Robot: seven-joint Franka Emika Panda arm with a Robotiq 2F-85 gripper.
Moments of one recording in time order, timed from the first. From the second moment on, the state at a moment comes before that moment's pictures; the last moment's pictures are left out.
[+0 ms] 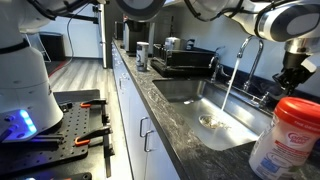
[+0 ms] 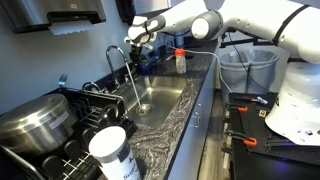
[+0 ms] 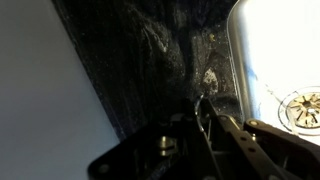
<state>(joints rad) -0.37 1.14 0.03 -0.66 0.12 2.21 -1.62</state>
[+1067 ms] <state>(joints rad) -0.36 1.14 0.03 -0.67 0.08 2.21 -1.62</state>
